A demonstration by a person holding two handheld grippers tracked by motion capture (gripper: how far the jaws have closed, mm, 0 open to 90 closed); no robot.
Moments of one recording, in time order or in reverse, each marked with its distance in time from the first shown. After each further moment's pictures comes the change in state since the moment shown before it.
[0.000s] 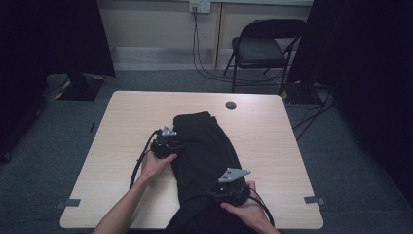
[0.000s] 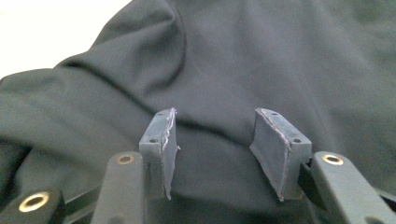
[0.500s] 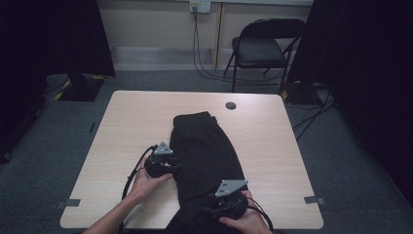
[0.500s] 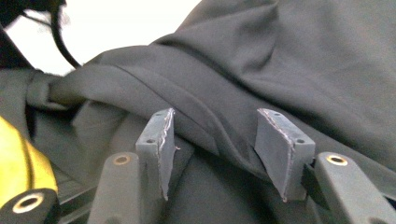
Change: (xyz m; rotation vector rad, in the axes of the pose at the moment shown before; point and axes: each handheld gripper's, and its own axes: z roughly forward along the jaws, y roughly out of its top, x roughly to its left) left arm -0.038 -0.035 -0.040 0.030 -0.114 0.086; right arm 0.028 -0.009 -0.003 0.006 0.152 -0.070
